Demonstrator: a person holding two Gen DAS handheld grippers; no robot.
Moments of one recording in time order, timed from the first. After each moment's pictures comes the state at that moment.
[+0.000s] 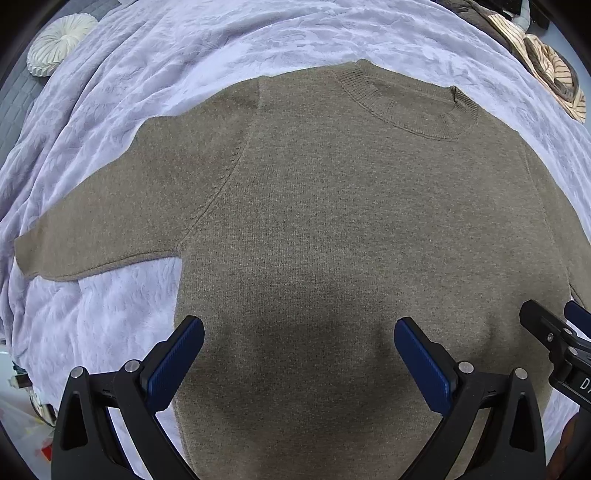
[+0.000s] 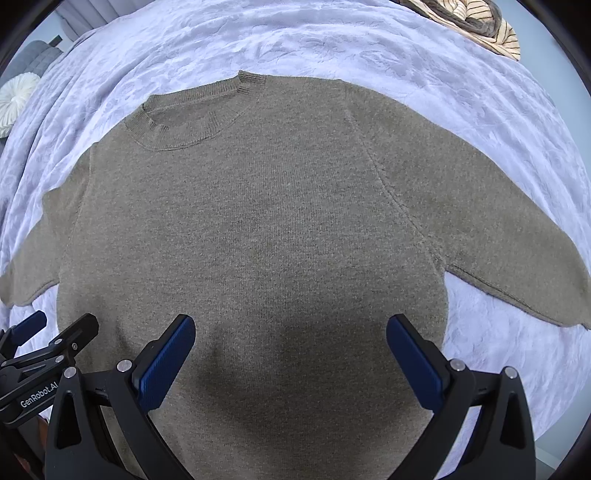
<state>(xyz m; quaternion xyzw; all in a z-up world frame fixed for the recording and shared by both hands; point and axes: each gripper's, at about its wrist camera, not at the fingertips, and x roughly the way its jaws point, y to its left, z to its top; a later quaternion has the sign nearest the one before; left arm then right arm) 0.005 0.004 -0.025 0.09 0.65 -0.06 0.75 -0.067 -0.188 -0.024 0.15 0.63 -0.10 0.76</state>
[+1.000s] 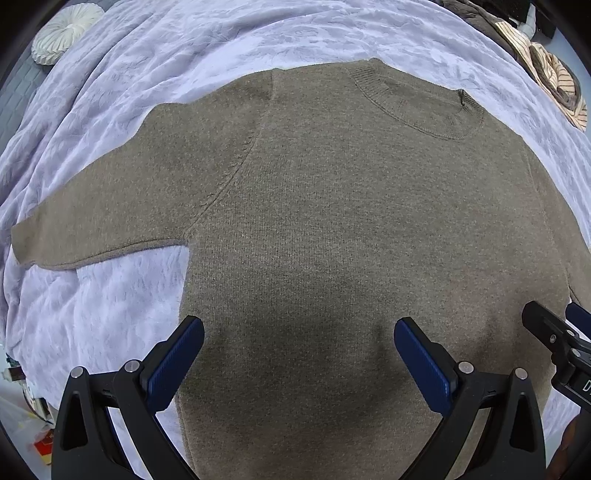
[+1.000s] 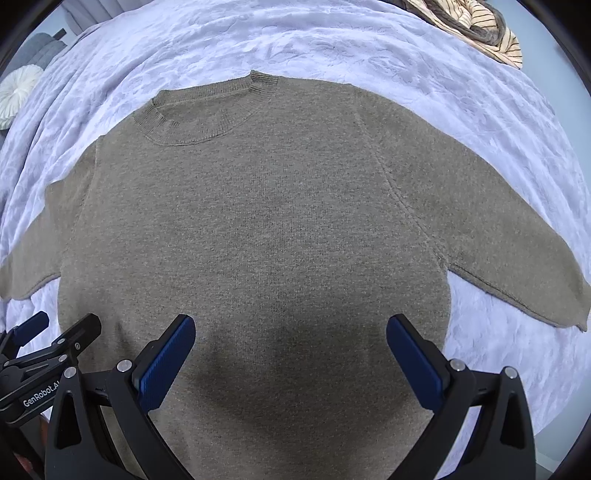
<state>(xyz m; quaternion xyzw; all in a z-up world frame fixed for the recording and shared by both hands) 0.007 0.023 -0.029 0.08 0.65 -0.05 0.76 -0.068 -0.177 -0.019 0.14 0.63 -0.10 0.76</state>
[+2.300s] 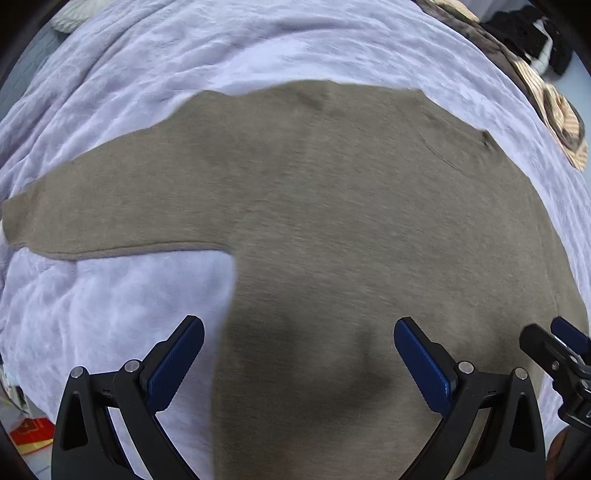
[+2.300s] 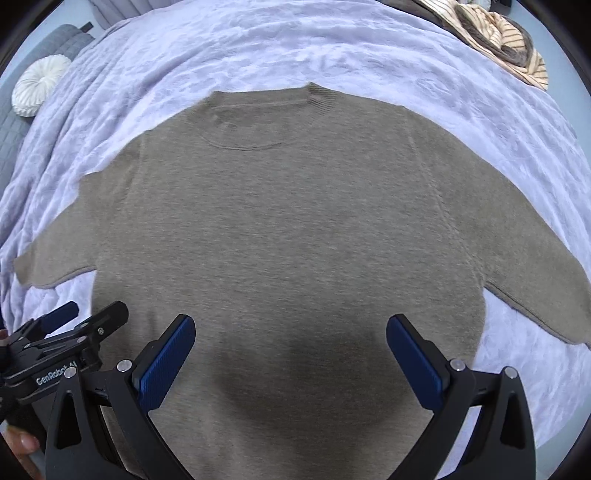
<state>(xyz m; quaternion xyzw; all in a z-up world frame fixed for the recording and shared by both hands) 0.022 0.087 -0.025 0.01 0.64 -0.05 0.77 -0.052 -0.136 -0.002 0.14 0.62 -0.04 0.77</state>
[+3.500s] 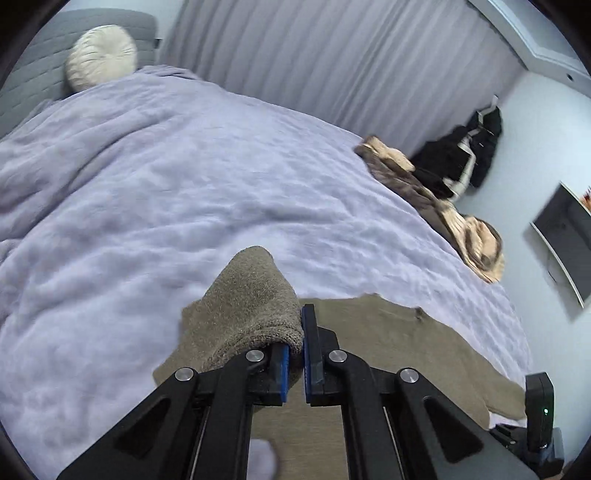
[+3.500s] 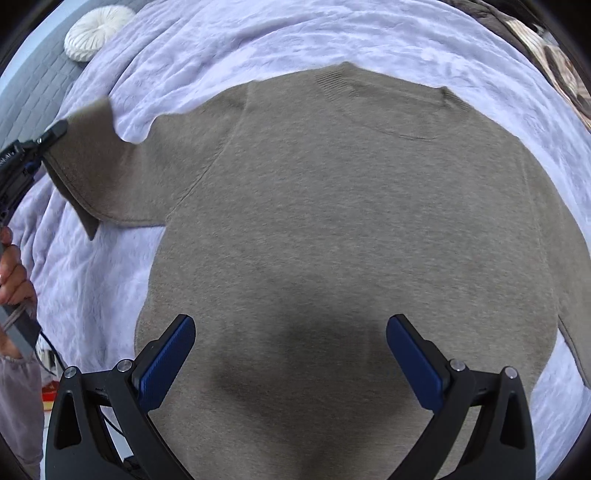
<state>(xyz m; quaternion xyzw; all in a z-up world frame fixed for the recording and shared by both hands) 0.084 0.154 0.056 -0.11 0.40 -0.20 0.89 -0.039 -0.062 -0.011 0.11 0.63 0.04 0.77</state>
